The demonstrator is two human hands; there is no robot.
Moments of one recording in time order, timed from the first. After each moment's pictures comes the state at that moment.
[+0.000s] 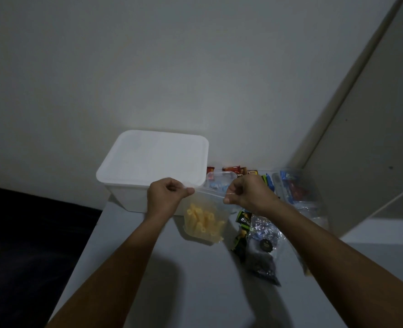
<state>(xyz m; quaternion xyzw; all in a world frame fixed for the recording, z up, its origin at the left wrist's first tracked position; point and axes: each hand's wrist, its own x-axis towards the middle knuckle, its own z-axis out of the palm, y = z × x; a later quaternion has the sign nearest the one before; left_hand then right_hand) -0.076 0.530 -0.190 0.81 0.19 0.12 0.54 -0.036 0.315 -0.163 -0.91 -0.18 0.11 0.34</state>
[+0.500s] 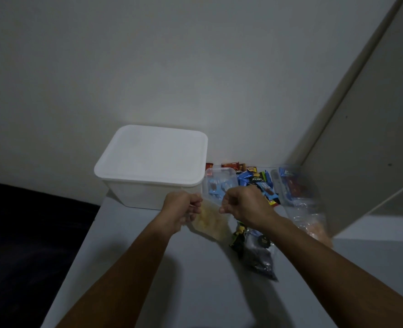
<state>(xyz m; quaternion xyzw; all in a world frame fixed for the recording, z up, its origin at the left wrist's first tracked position) -0.082 0.499 -0.194 0.65 0.31 -0.12 0.69 -0.058 0.318 -0.188 -0.92 -0.21 0.10 0.30</state>
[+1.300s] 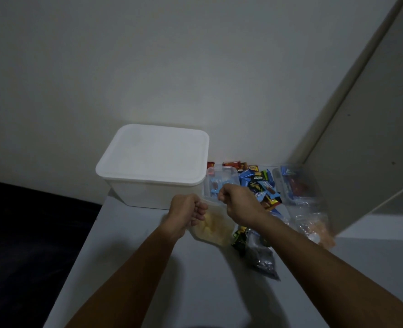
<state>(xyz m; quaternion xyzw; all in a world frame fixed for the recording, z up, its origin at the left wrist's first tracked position) -0.087 0.490 -0.202 0.69 0.29 -0.13 0.65 -0.055 0.338 -0.199 -0.93 -0.17 0.09 0.30</state>
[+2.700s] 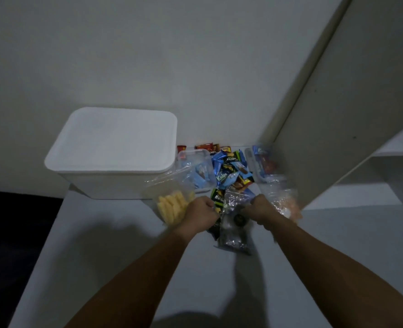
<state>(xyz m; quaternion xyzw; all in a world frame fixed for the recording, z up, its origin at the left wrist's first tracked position) -0.077 0.403 -0.272 0.87 0.09 -0.19 0.45 -0.055 0.225 -0.272 -0.89 0.19 0.24 0.33</state>
